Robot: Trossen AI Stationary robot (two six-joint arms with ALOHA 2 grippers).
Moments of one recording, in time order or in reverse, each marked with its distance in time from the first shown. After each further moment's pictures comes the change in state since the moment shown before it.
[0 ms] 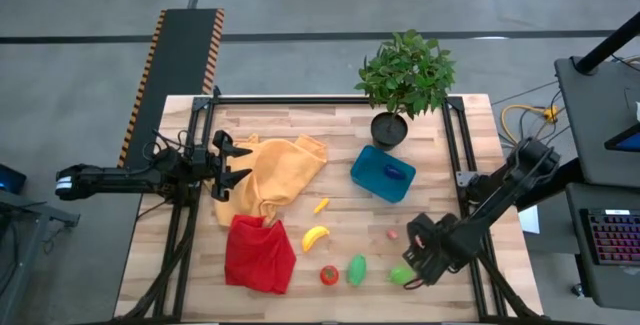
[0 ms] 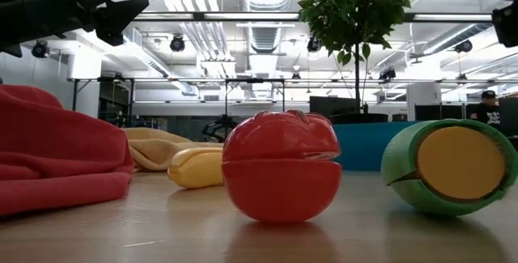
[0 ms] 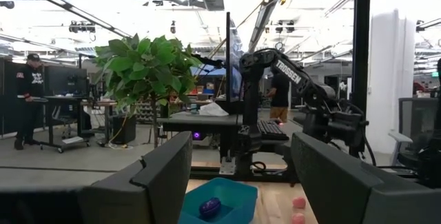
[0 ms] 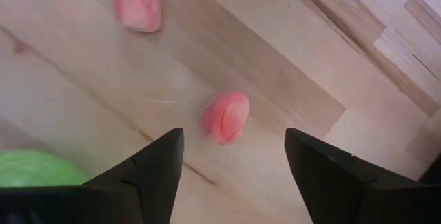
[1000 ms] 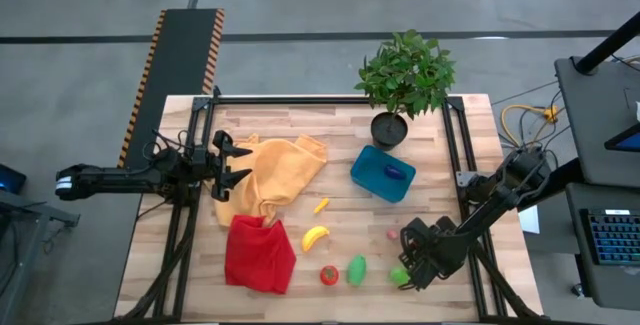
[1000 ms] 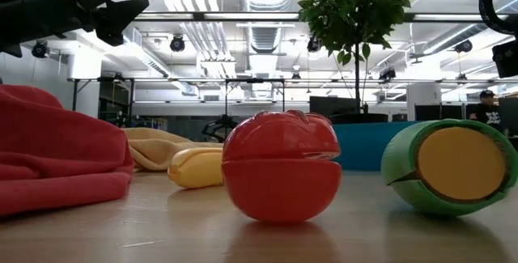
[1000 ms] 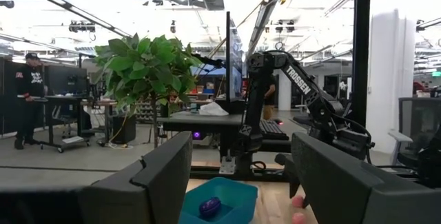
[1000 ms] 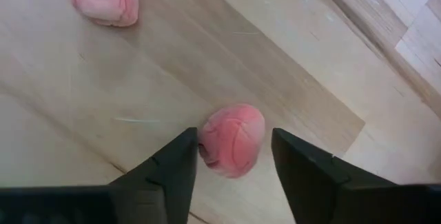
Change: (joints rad) left arm 0.000 0.000 0.000 -0.001 0.000 0.000; right arm -0.003 0.142 -0.009 0.047 0.011 -0.006
